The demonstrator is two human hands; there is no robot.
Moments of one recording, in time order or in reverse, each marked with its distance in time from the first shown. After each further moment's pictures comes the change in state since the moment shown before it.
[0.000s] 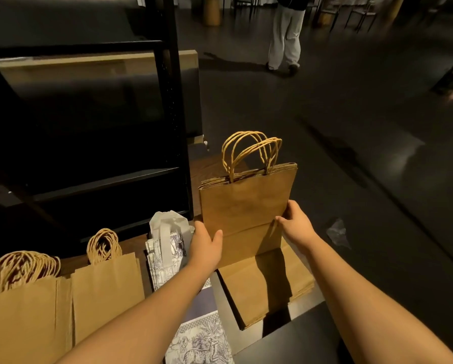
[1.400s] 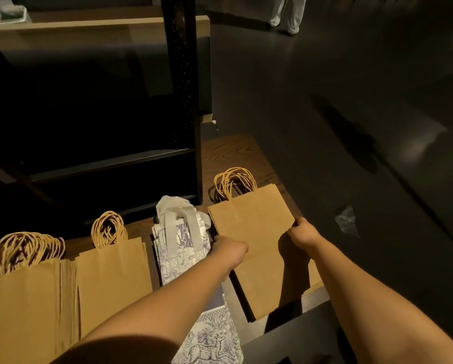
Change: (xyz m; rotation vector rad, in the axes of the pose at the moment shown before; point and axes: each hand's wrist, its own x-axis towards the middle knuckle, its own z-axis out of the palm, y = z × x) left_hand 0.022 -0.036 0.046 -0.098 -0.361 -0.559; right_hand 0.037 0.054 0.026 -0.429 -0.152 0.331
